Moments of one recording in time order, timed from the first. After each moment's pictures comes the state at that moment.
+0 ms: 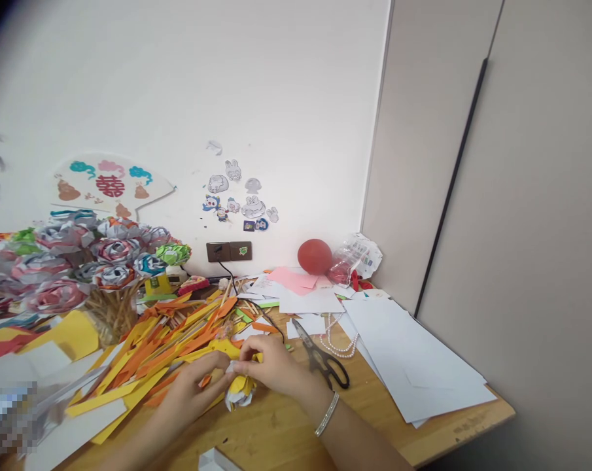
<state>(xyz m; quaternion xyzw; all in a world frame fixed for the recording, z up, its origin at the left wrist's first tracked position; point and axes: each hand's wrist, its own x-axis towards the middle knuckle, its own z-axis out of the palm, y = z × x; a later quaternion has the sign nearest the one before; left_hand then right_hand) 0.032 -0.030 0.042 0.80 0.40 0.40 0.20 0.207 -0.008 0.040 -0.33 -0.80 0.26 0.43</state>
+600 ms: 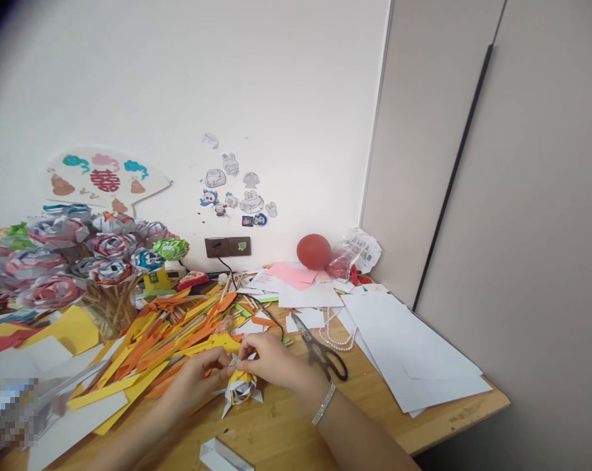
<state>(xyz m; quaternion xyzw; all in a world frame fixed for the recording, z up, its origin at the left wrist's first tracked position) 0.031 -0.018 0.032 0.75 0.44 0.37 0.32 0.207 -0.002 0.033 -0.38 -0.80 0.29 0.36</state>
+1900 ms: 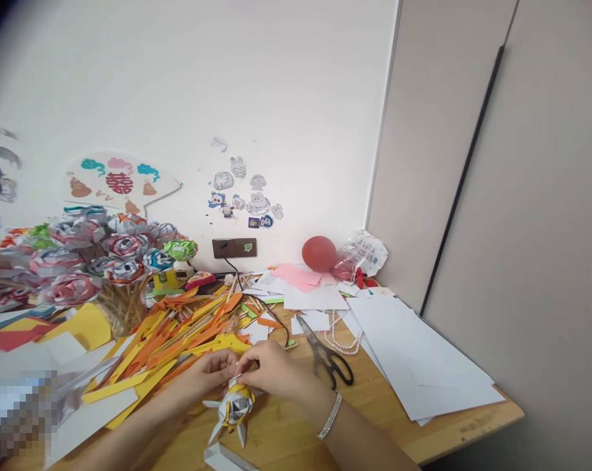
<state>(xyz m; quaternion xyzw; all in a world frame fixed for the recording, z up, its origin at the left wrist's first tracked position) 0.024 -0.004 0.025 0.62 0.38 0.33 0.60 0.201 -0.015 0.036 -0.39 -0.79 0.32 0.34</state>
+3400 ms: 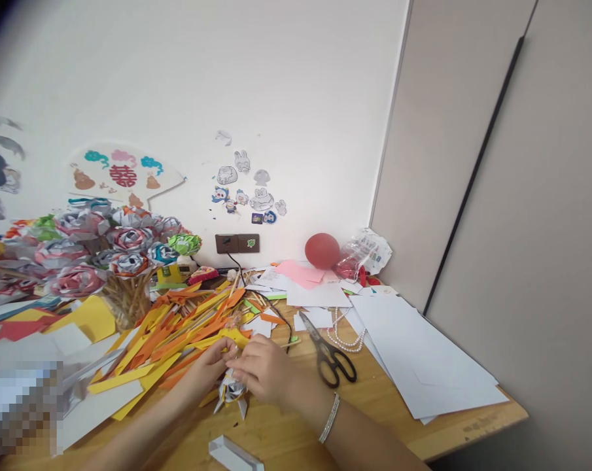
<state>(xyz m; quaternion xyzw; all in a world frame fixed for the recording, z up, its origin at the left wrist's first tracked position) 0.035 -0.010 0.017 0.56 0.44 0.45 0.54 0.200 -0.016 0.029 -0.18 -0.91 -0.01 0.37</state>
